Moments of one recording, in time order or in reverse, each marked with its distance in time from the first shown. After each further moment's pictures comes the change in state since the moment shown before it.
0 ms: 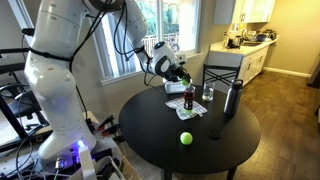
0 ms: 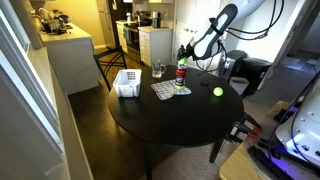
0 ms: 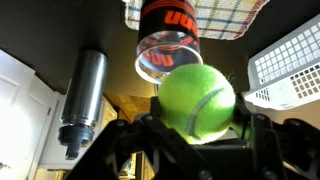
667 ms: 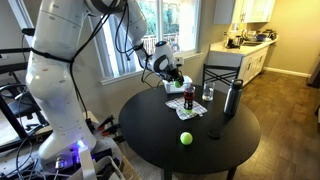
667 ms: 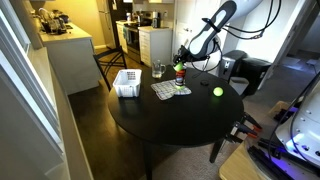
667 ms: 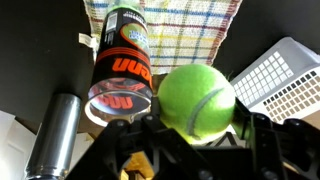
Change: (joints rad) arm -0.125 0.003 0.198 0.044 0.009 -0.197 0.038
